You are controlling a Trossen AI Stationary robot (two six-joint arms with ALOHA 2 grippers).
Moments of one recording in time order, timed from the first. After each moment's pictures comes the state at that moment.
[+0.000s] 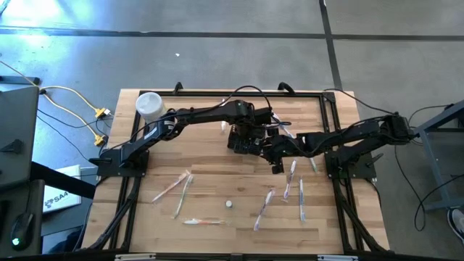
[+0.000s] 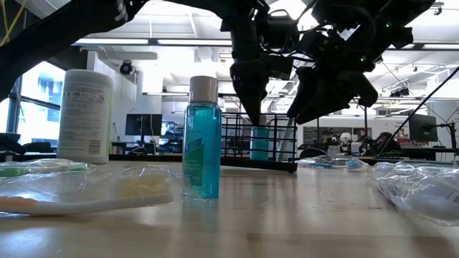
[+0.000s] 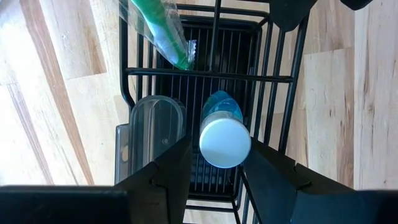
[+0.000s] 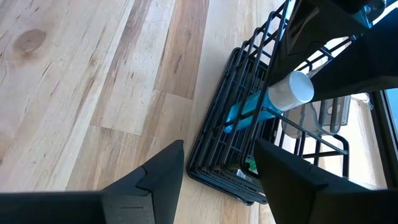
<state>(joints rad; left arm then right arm) 0.20 2.36 2.36 -1.32 0.00 0.33 0.02 1.37 0.67 -0.11 0.20 -0.33</state>
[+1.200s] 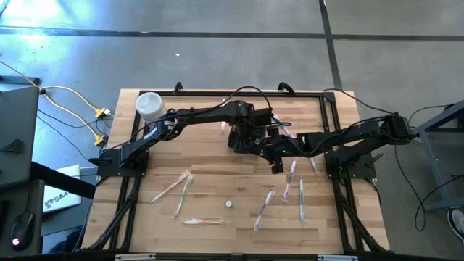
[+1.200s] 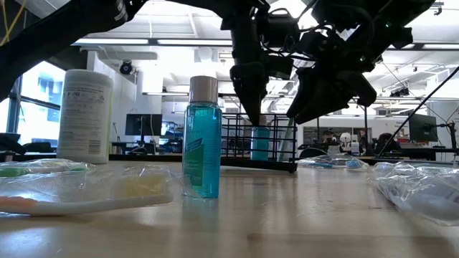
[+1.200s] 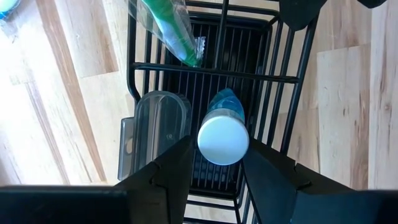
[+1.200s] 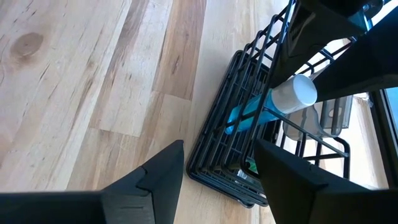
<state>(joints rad) 0.20 2.36 2.36 -1.31 -0.06 0.34 0.02 1.37 0.67 -0.11 0.20 -0.32</state>
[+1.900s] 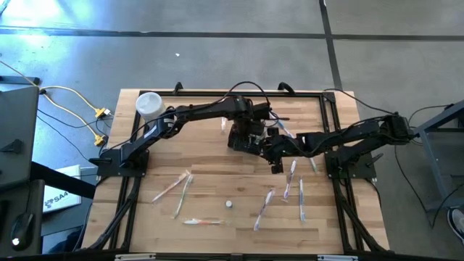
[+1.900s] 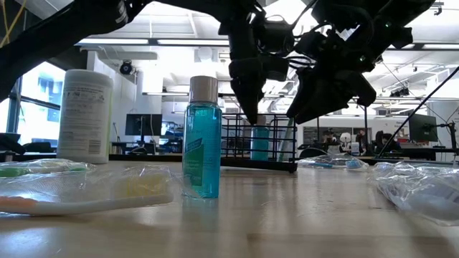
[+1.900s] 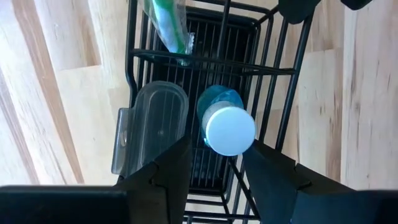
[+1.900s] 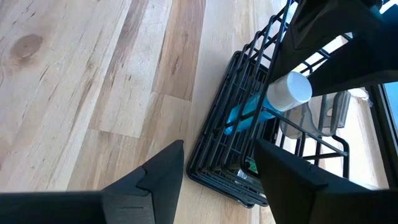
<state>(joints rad) 0.24 2.36 2.36 -1.33 0.07 0.33 0.02 1.37 0.67 -0.11 0.21 -0.32</state>
